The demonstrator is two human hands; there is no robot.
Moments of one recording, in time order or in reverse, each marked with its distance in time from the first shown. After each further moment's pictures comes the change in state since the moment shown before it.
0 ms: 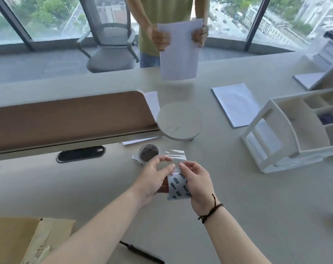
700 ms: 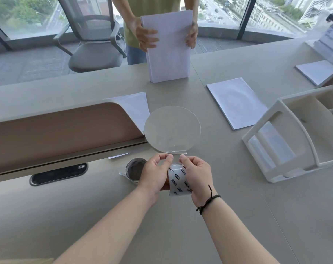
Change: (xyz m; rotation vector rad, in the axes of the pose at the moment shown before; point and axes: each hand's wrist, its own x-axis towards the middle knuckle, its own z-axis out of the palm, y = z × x) left_hand 0.106 0.009 0.024 -0.010 0.166 -0.064; right_hand 0.101 -0.025 -0.001 -0.029 0.147 0.051
